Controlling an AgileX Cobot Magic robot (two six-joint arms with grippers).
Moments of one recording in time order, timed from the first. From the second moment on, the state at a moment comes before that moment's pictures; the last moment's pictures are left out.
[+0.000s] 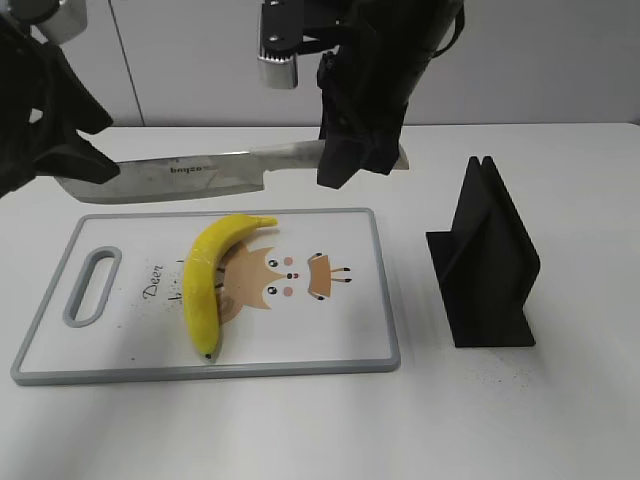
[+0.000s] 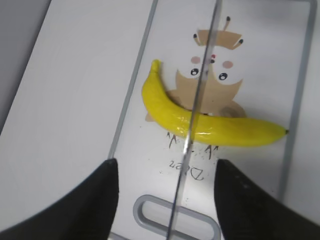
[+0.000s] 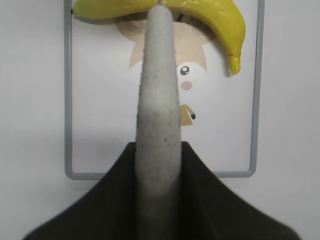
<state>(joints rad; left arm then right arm) -0.19 1.47 -1.14 -0.58 0.84 1.52 0.58 1.99 -1.76 0.26 1.16 -1.11</state>
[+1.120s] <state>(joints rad) -0.20 1.61 -1.14 -0.54 0.86 1.54 0.58 2.08 -1.77 0.28 1.13 -1.11</state>
